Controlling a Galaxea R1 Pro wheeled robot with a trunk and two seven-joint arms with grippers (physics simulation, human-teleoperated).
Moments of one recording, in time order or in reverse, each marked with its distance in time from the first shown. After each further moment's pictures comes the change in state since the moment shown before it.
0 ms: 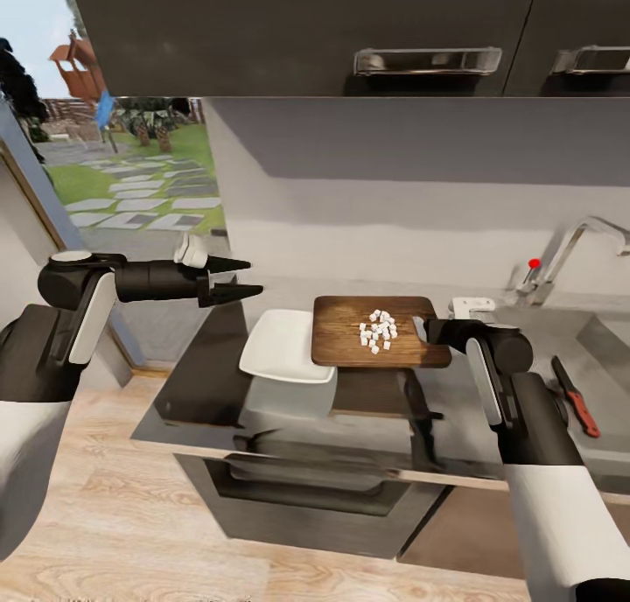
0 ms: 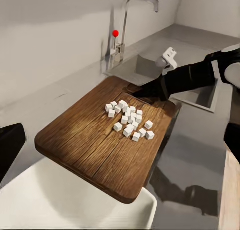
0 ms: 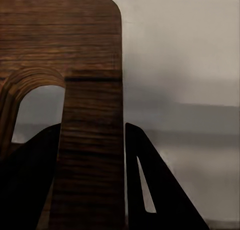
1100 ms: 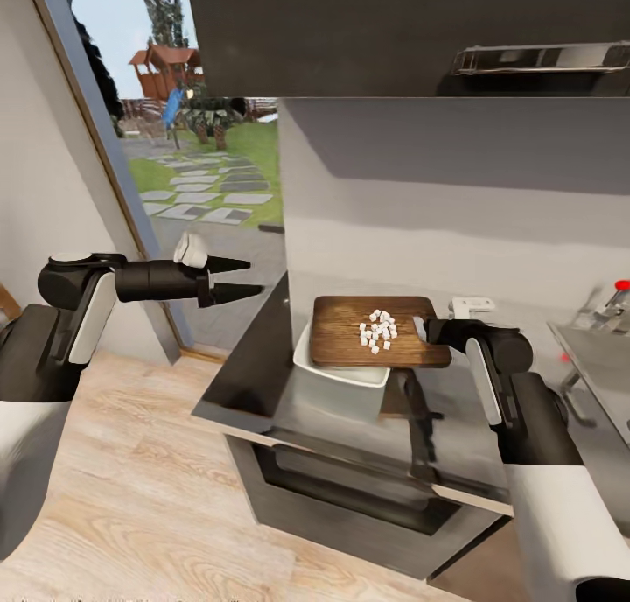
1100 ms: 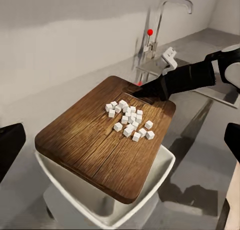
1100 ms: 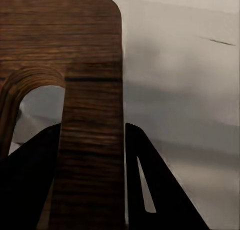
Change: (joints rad) left arm 0.000 0.000 0.000 0.000 0.000 0.000 0.000; right arm 0.000 0.000 0.000 0.000 0.000 0.000 0.000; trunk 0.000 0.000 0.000
